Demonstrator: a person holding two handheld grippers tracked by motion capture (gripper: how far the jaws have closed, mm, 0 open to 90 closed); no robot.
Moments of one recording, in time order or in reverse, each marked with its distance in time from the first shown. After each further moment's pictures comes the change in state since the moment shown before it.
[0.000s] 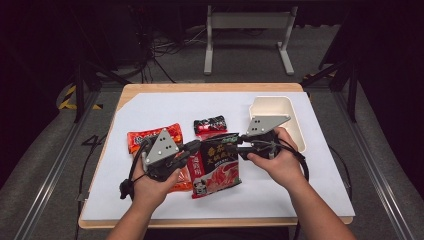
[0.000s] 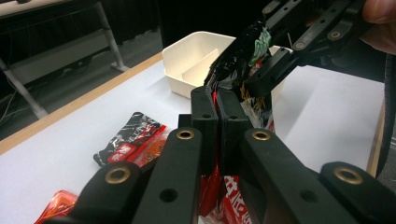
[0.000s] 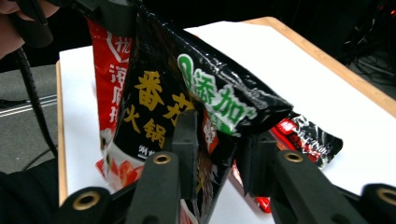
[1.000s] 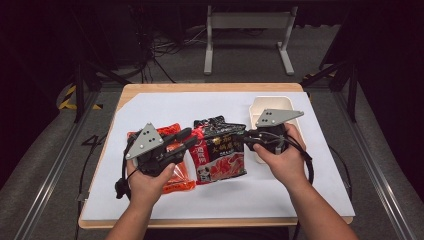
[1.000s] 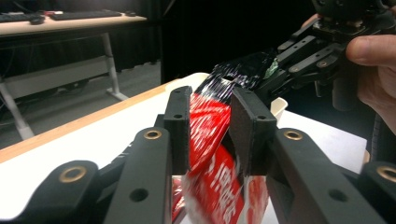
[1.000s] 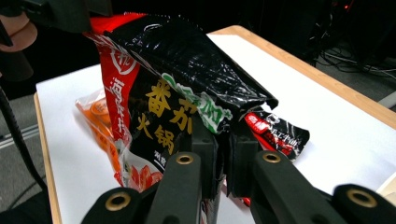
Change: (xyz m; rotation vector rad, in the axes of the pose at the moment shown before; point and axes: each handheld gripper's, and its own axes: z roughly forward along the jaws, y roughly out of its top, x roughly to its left) left arm 0.015 0.001 -0.012 -0.174 -0.004 -0.116; right arm -0.003 0.008 -0.021 -0.050 -0.114 0.110
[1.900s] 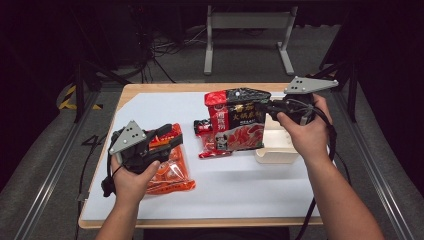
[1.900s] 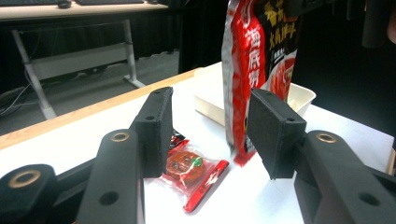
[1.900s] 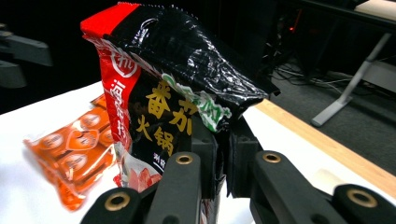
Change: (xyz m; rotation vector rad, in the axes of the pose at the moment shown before) left arm 0.029 -0.009 -0.019 0.042 0.063 -0.048; right arm -0.055 0.033 -0.044 -0.067 -0.140 0.022
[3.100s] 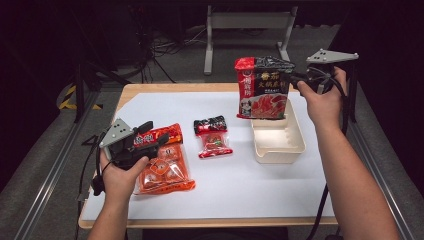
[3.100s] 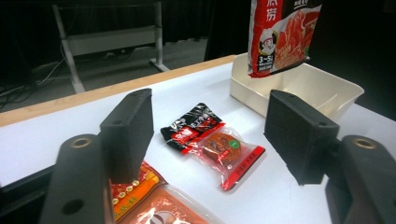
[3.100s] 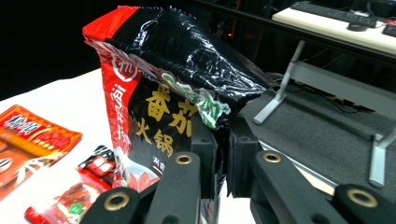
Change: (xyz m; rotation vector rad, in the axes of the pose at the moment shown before) left arm 0.031 -0.013 -0.009 0.037 0.109 -0.066; right arm -0.096 0.006 0.000 -0.028 -0.215 0.040
